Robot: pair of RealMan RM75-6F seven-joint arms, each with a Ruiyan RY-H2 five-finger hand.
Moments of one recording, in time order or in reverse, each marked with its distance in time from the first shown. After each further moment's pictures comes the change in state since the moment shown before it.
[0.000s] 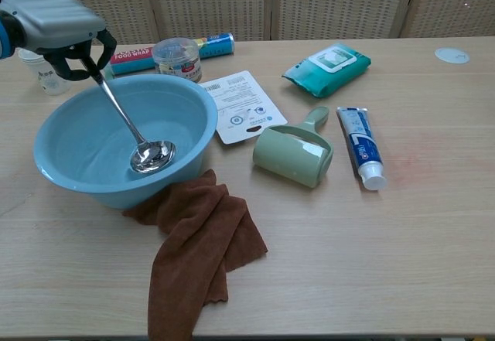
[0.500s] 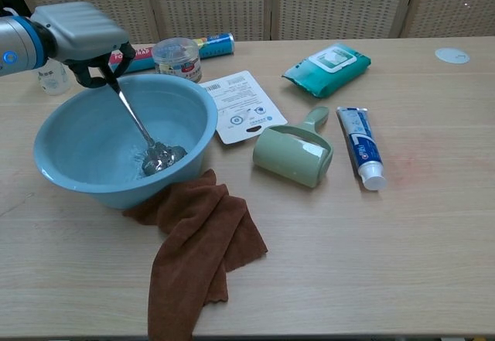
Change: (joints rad) left arm -0.048 -0.063 -0.005 -0.013 -0.133 -0.010 0.200; right arm -0.004 0.015 0.011 -0.002 0.017 -0.002 0.024
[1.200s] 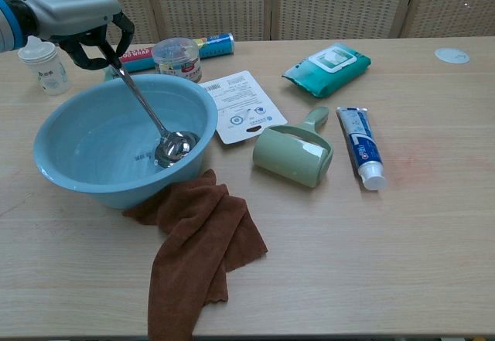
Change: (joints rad) left arm 0.032 0.080 0.009 -0.086 0.135 0.112 -0.212; right arm -0.001 -0.001 -0.009 -0.012 -0.007 -0.003 -0.017
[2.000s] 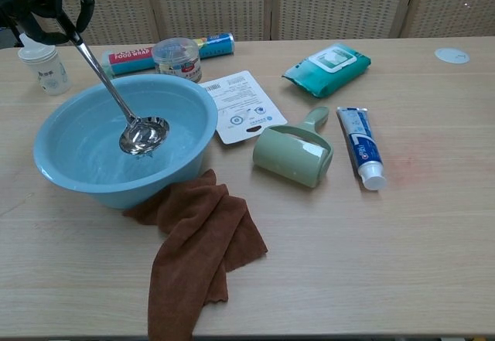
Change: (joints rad) left arm 0.030 0.217 -0.019 -0.238 -0.115 -0.016 0.043; right arm -0.001 -0.010 -0.015 -0.015 -0.020 0.004 -0.035
